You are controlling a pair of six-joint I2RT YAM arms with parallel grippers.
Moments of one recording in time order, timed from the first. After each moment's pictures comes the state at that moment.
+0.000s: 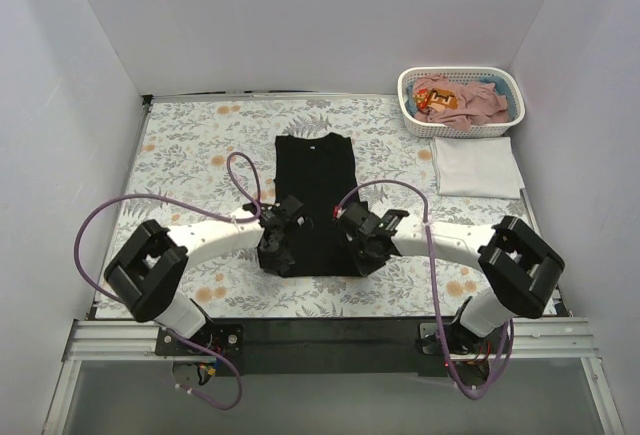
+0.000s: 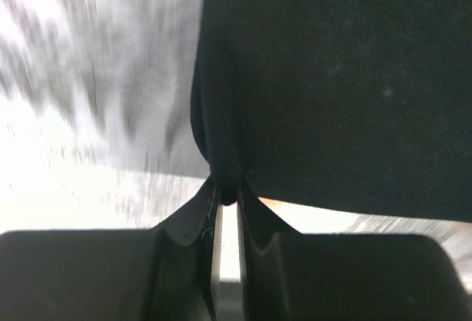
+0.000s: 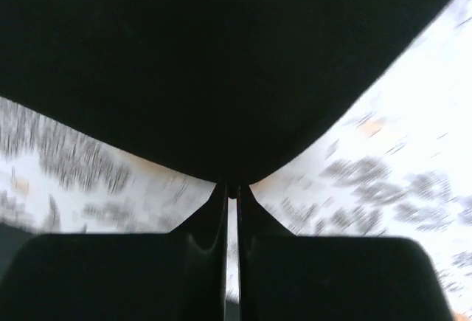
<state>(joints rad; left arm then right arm) -0.76 1.56 0.89 -0.76 -0.13 -0.93 0.93 1.56 0.88 -0.60 0.06 0.38</state>
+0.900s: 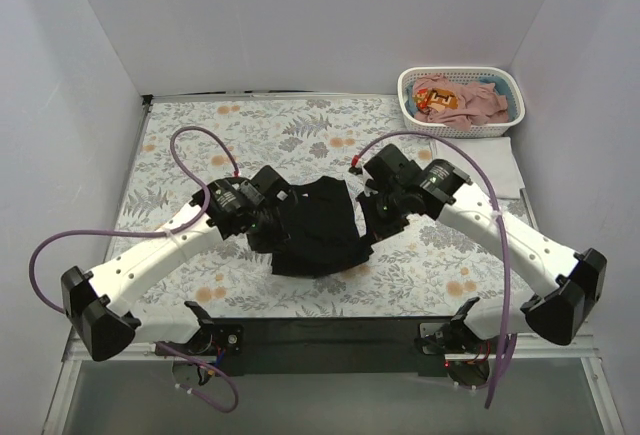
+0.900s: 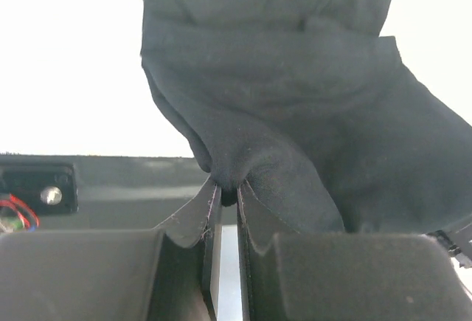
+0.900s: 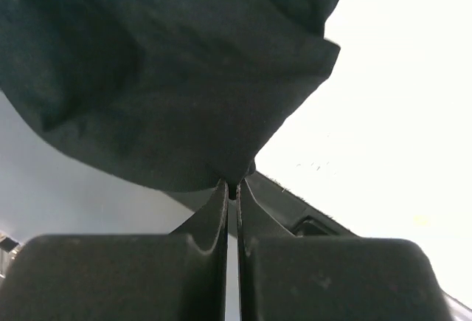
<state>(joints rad) -0.85 1.23 1.20 -1.17 -0.10 -1.10 0.86 1.30 1.31 -1.13 -0.15 0.38</state>
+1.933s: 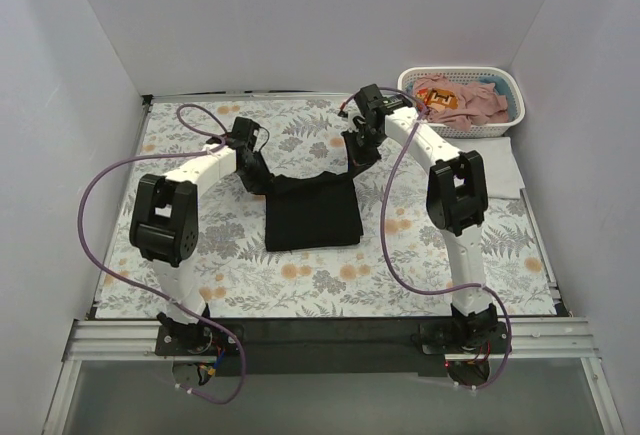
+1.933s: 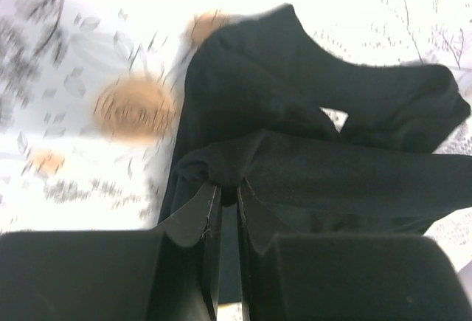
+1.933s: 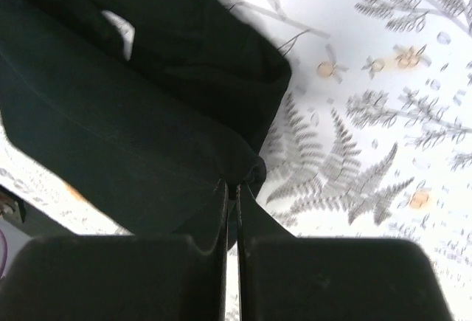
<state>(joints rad) -0.27 1.86 1.33 -0.64 0.13 -0.71 0.46 2.24 2.04 -1.06 -0.38 0.09</state>
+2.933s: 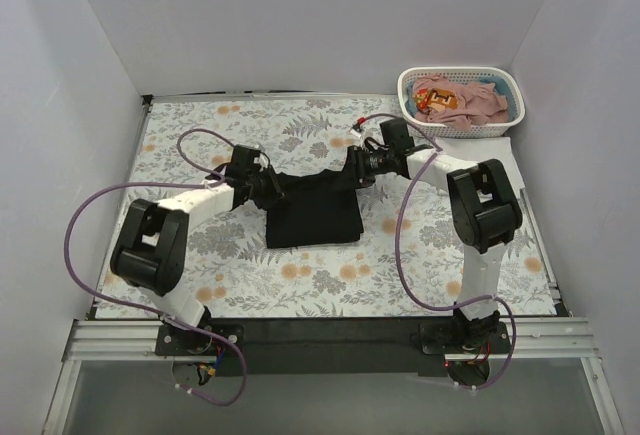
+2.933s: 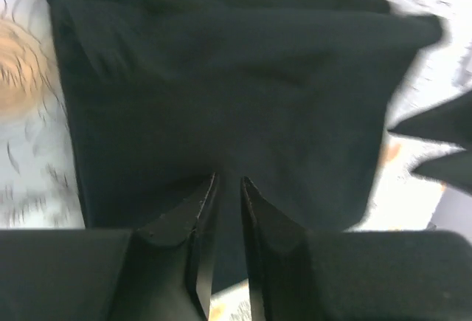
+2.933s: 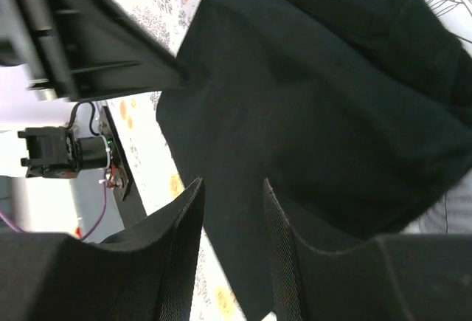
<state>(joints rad) -0.34 1.62 0.93 -0.17 0.28 -0.73 0.38 1.96 1.29 -0.15 -0.92 0.33</state>
